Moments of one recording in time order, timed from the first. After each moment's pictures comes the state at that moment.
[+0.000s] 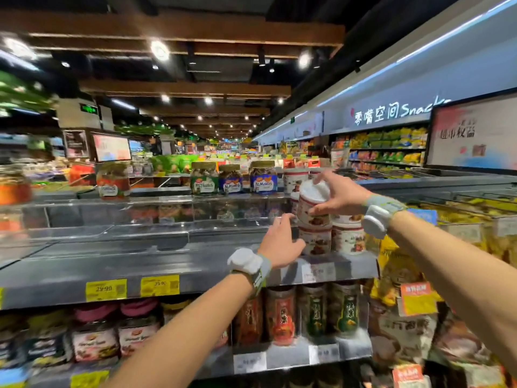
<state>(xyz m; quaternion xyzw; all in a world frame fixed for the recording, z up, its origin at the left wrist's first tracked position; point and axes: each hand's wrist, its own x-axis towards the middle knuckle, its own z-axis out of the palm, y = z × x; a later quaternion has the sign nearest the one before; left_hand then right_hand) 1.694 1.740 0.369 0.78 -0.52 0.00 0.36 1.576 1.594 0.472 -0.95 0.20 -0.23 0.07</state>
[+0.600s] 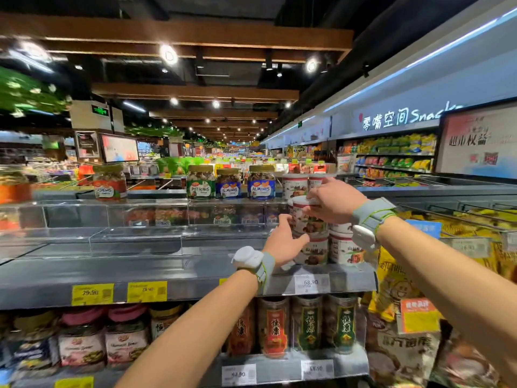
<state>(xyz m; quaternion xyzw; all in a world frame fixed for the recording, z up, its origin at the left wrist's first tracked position) 1.704 1.691 0.372 0.77 -0.45 -0.05 0.44 1.592 1.578 0.478 -0.96 0.16 -0.16 -0.19</state>
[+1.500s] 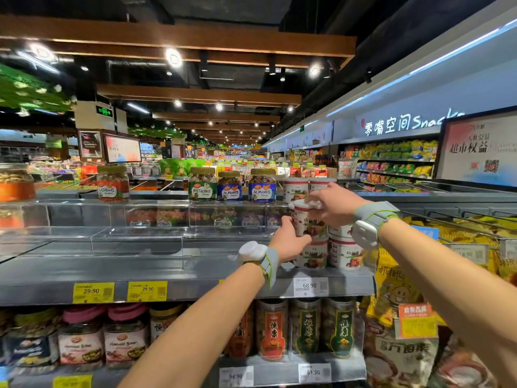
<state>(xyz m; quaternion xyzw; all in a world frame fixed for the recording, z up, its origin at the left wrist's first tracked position) 1.697 1.685 0.386 0.77 -0.43 -0.10 0.47 1.590 1.580 0.486 -0.97 0.17 -0.13 -0.13</state>
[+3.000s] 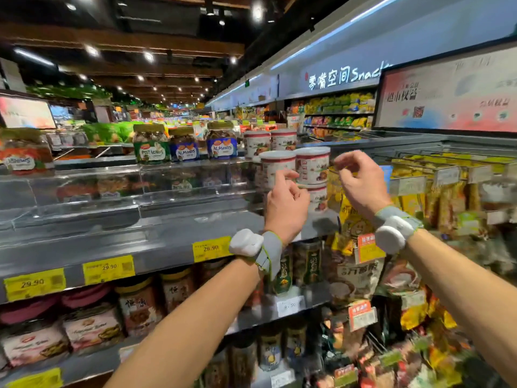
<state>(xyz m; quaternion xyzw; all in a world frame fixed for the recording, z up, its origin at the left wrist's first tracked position) 1.627 1.704 0.370 0.61 -0.48 0.03 0.63 1.508 1.586 0.405 -0.78 0.26 -0.54 0.20</state>
